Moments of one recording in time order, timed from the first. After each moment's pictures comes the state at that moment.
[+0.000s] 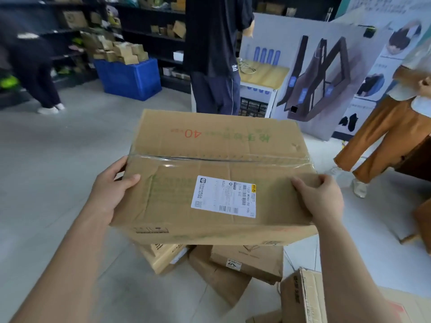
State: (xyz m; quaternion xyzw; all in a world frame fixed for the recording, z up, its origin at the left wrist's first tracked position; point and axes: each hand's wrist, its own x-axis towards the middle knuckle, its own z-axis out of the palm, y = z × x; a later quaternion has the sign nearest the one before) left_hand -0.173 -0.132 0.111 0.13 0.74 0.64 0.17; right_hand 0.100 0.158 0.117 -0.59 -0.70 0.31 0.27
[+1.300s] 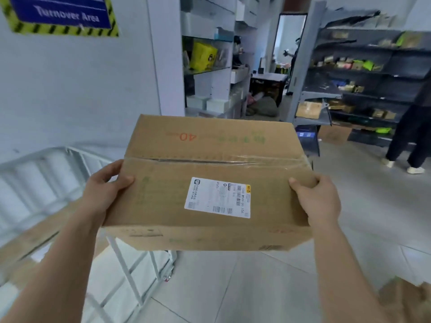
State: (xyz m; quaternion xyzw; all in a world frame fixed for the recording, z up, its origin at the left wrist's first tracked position) left_hand 0.393 -0.780 0.183 -0.37 0.62 0.57 -0.39; right_hand 0.108 -0.502 0.193 0.08 -0.87 0.48 0.02
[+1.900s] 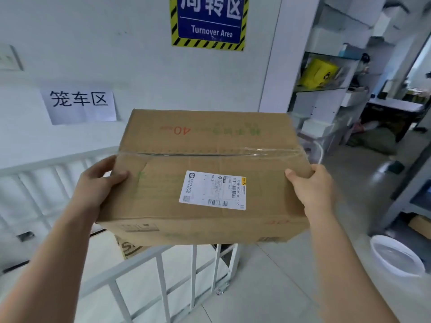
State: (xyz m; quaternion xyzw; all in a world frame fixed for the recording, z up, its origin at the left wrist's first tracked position) left_hand 0.597 -0.878 0.184 -0.51 0.51 0.43 -0.54; right_hand 0.211 -0.770 0.213 0.31 -0.82 0.47 -0.06
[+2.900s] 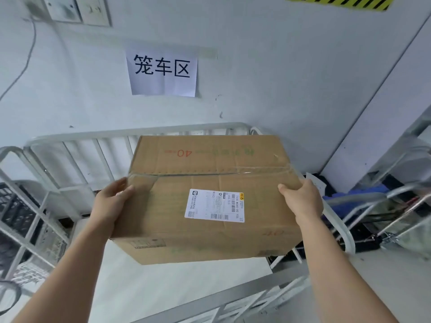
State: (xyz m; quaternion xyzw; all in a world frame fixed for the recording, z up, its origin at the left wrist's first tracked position) left_hand 0.768 -1.037 0.059 -0.68 0.34 0.39 -0.53; right_hand 0.371 -1.079 0.096 0.45 -0.81 0.32 -0.21
